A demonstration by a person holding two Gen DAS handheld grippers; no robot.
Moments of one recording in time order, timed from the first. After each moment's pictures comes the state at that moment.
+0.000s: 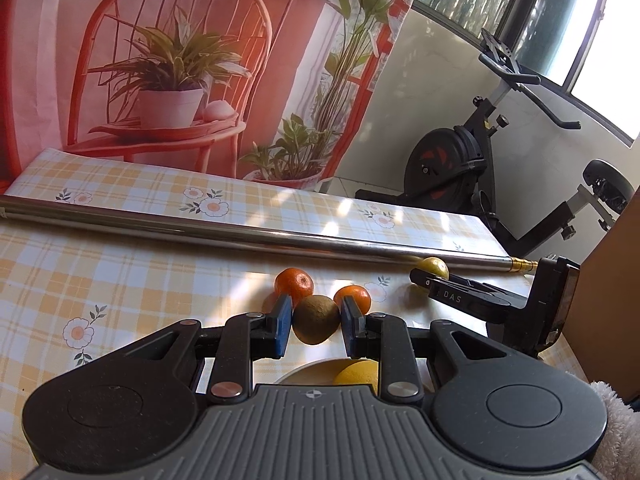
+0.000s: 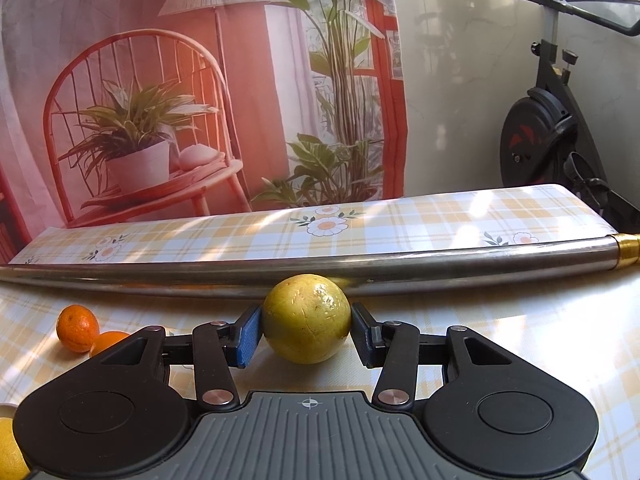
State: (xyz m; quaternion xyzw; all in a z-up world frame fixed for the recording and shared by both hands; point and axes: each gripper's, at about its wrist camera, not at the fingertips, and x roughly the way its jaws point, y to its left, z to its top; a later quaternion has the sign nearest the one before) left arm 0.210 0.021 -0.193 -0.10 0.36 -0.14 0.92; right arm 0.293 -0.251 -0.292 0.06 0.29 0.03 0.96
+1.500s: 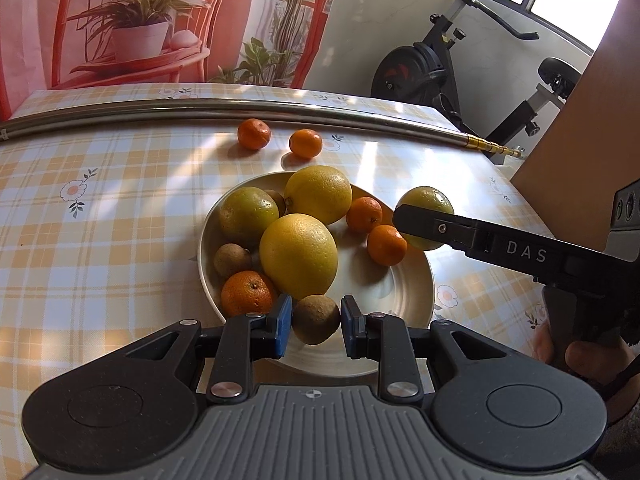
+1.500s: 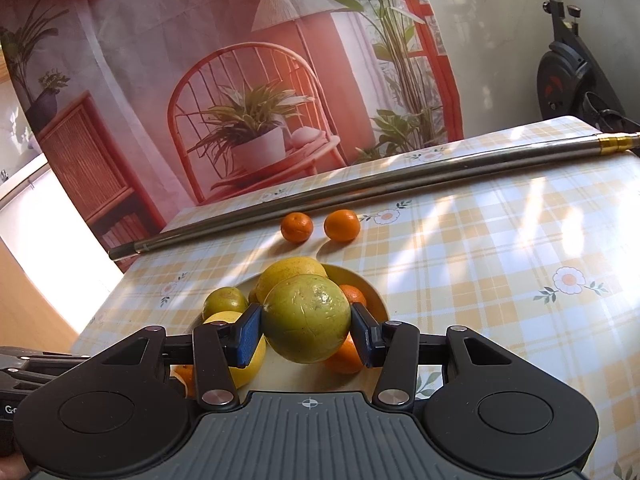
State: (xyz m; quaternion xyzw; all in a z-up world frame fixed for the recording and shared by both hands) left arm 0.105 0.016 -0.229 -0.05 0.44 -0.20 0.88; right arm 0.088 -0.174 -0.236 0.16 0.31 0.12 0.93
